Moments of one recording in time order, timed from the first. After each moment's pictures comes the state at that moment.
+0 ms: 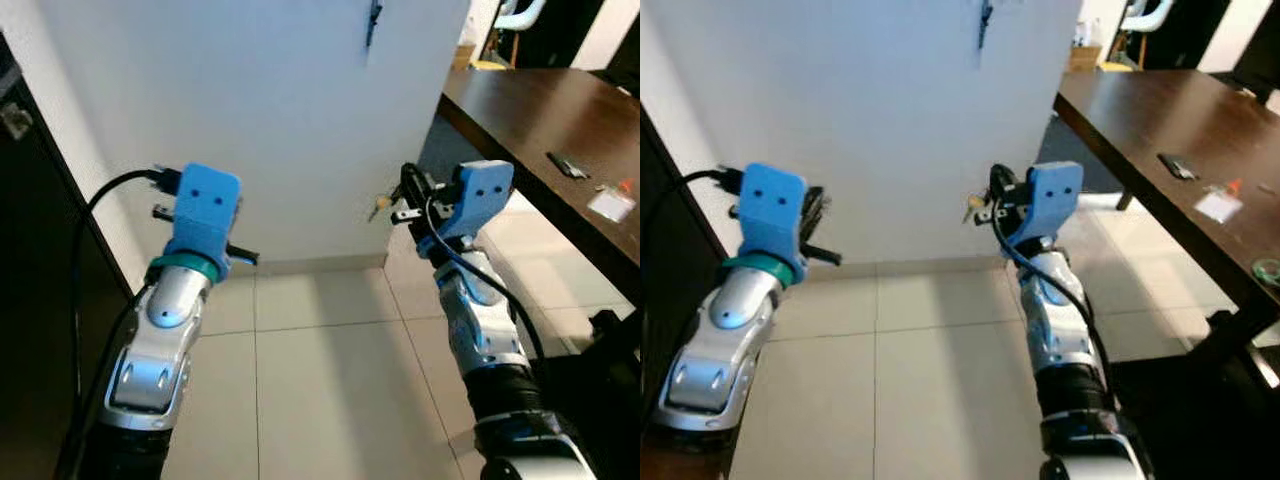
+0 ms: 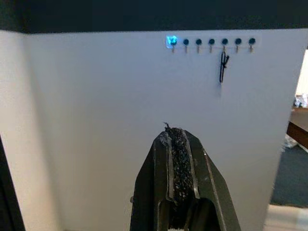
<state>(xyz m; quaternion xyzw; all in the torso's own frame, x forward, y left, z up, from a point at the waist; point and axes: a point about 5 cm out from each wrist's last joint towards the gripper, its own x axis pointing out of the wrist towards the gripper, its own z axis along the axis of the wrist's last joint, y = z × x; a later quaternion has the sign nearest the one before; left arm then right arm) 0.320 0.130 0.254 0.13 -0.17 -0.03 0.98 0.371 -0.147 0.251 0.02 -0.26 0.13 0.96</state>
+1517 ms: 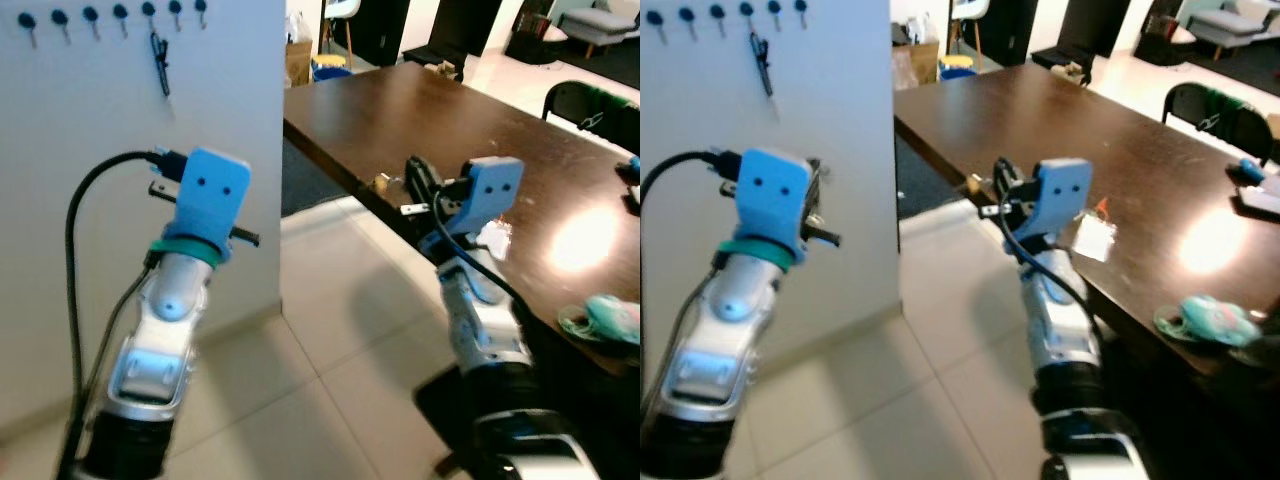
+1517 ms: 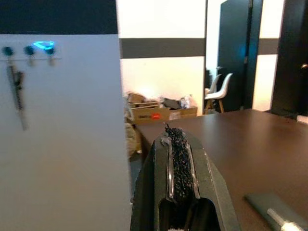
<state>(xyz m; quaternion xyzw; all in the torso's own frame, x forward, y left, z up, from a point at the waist) 0.318 0.121 0.278 0.15 -0.25 -0.02 0.96 0.370 -0.159 0.252 0.04 -0.27 0.11 0.96</state>
